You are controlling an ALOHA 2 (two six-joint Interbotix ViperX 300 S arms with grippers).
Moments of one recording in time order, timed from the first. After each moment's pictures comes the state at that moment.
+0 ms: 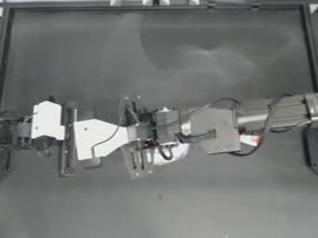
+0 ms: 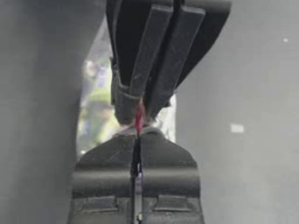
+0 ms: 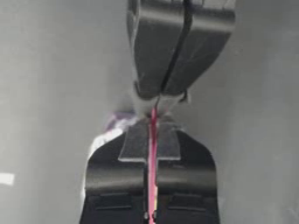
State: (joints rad) left arm 0.00 -0.32 1.11 -0.10 -0.47 0.04; right arm 0.01 0.34 -0.19 -0.18 0.96 -0.04
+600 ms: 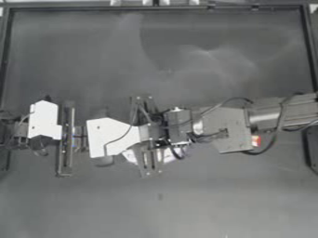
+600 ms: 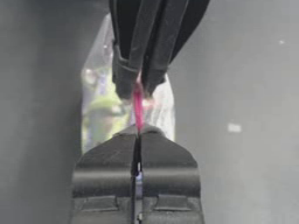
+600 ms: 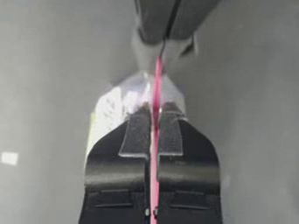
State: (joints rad) left arm 0.00 -0.34 1.12 -0.10 -0.45 0.04; right arm 0.00 0.28 -0.08 -0.19 0.96 0.01
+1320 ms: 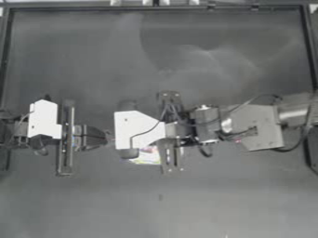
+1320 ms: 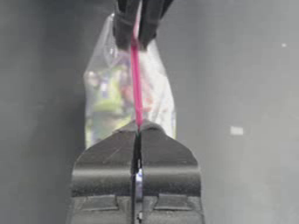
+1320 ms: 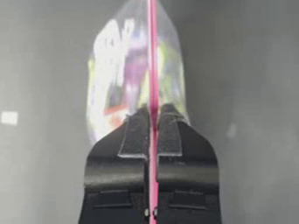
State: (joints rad) left arm 0.00 -0.34 1.12 -0.10 -0.45 0.04; right arm 0.00 0.15 0.10 -0.22 0.94 0.12
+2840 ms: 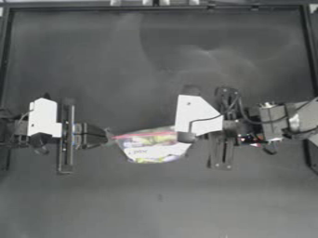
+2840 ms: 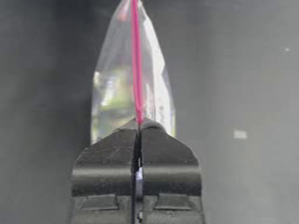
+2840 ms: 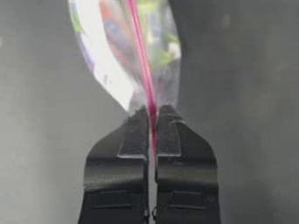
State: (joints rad) left arm 0.01 -0.34 1.11 -0.10 -0.45 0.04; right arm 0.01 -0.13 0.45 -0.27 0.92 0.36
